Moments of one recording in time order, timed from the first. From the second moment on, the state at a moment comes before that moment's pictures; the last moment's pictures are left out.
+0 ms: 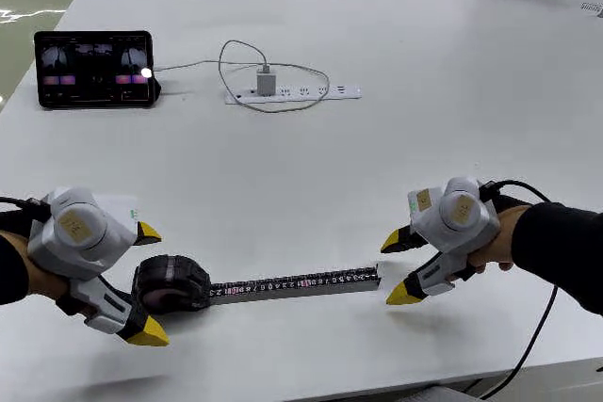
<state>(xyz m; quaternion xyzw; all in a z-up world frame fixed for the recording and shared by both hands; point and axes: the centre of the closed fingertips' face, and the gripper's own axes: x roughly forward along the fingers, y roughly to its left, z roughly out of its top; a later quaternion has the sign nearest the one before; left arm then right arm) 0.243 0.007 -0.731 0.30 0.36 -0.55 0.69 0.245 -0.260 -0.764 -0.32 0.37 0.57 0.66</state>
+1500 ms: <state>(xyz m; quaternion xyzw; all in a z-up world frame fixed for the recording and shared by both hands) 0.264 0.034 -0.720 0.15 0.32 -0.43 0.83 0.263 -0.264 -0.742 -0.16 0.33 0.47 0.80</state>
